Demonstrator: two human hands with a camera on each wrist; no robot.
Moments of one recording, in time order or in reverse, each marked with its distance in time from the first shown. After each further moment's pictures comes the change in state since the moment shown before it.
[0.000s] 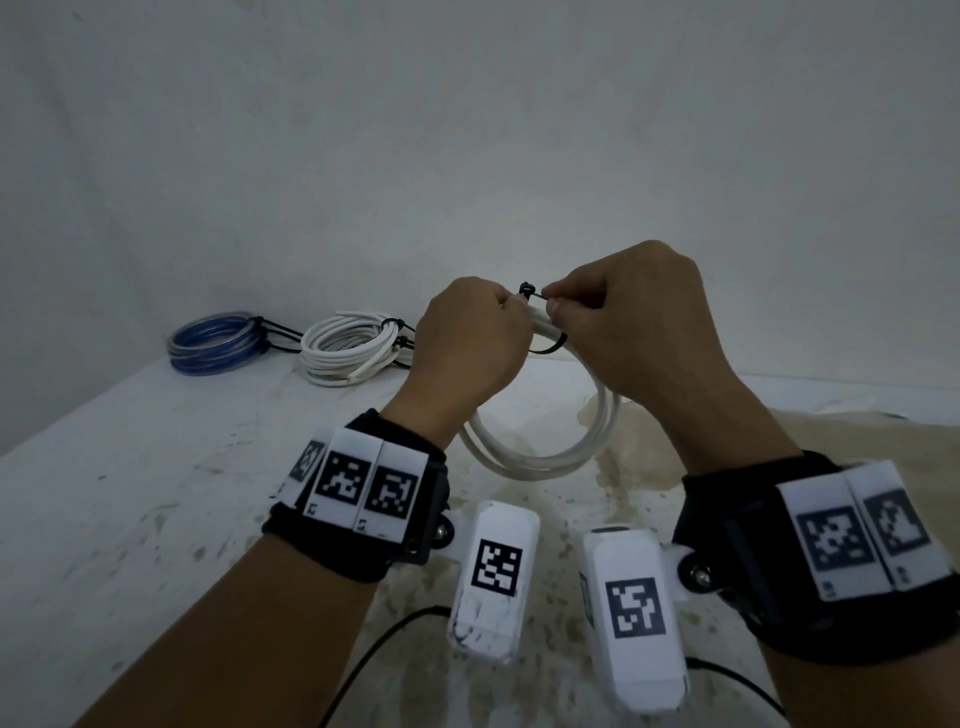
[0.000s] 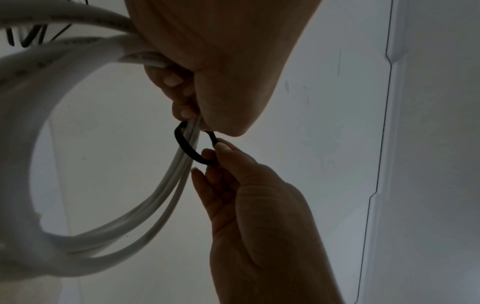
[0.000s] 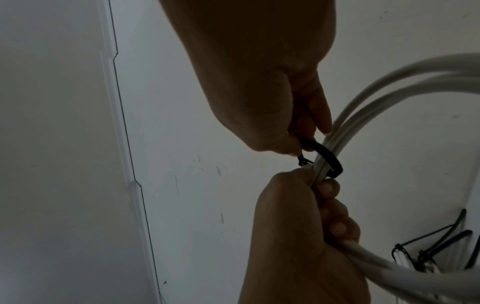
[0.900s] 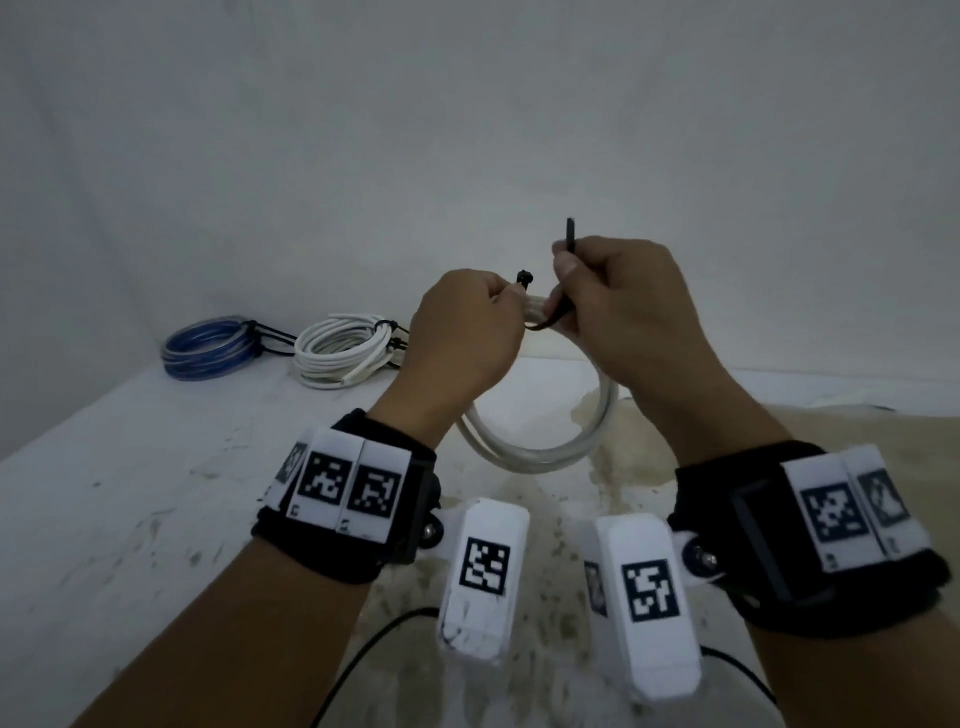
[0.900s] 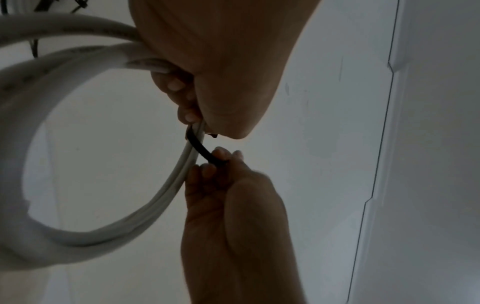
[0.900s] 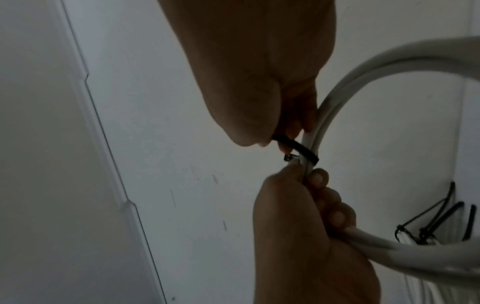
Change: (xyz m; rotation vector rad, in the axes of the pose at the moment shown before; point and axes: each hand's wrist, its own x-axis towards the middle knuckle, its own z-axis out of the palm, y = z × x) left_hand 0.001 0.005 -0.002 -0.115 0.007 0.047; right_hand 0.005 0.004 0.001 0.351 -0.027 0.076
